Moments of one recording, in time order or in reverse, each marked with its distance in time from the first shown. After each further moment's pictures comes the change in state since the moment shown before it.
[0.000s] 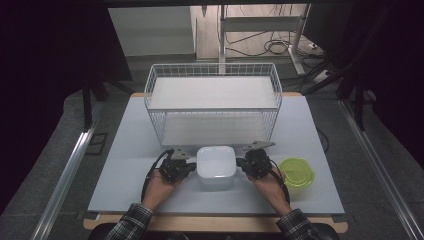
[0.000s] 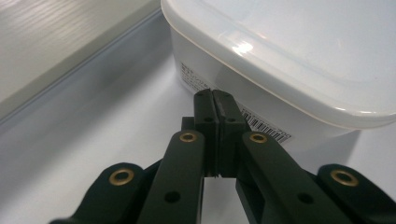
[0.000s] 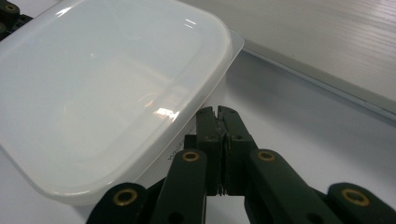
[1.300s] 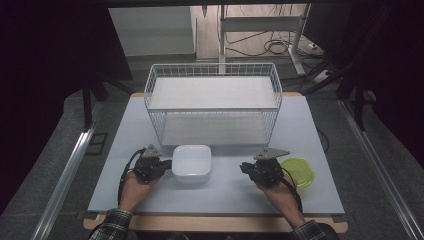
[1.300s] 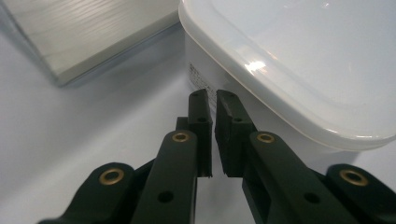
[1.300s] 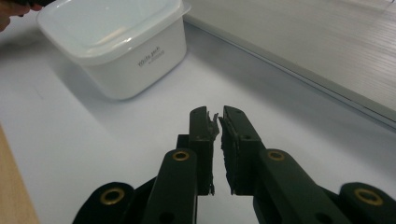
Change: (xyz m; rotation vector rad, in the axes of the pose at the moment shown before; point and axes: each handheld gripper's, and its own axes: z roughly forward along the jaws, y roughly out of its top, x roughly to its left) left arm 0.042 -0.035 -0.043 -0.013 0.084 -0.113; right arm 0.004 -0.016 -0.040 -0.081 0.063 -0.080
